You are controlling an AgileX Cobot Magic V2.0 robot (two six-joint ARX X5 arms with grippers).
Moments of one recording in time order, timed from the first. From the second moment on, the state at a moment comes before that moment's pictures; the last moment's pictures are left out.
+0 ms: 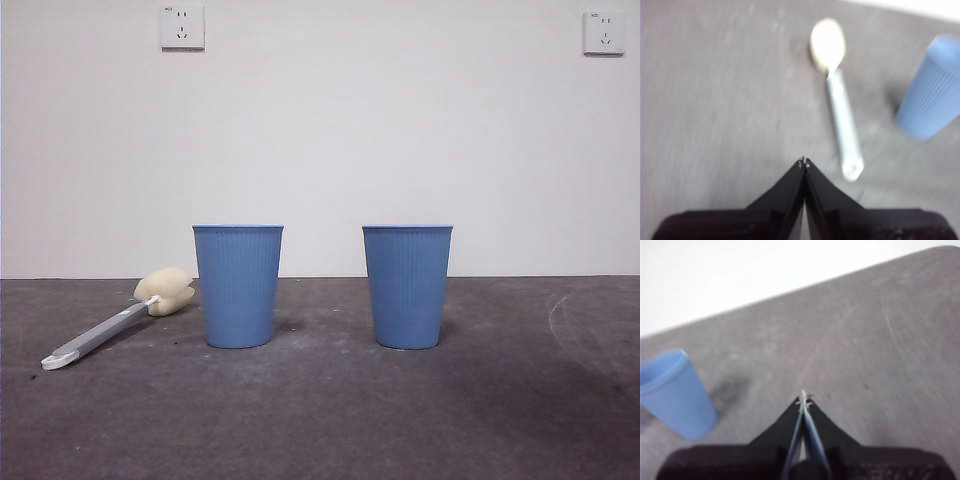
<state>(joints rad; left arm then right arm) 0.03 0.26 0.12 -0.22 0.16 -0.17 -0.07 0.01 0.07 -0.20 -0.14 0.25</state>
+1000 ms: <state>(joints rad) 0.03 0.50 0.75 -0.80 0.30 -0.08 -0.07 0.41 0.68 -0.62 -0.53 0.08</state>
